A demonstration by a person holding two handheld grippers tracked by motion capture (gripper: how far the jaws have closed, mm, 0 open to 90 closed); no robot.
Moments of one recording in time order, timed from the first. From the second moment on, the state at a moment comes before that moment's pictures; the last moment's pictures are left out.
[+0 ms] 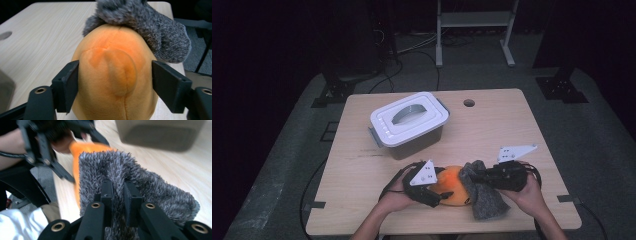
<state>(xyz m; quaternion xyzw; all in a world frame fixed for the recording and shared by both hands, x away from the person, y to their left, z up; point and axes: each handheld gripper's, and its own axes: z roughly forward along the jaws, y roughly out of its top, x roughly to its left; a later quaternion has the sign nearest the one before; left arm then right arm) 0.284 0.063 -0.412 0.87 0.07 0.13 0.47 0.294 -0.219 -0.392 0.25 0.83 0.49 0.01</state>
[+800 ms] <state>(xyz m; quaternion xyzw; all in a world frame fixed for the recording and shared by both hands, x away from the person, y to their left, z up) 0.278 0.052 -0.413 0.87 0.05 0.14 0.46 0.277 -0.188 -0.375 0.21 0.85 0.48 0.05</state>
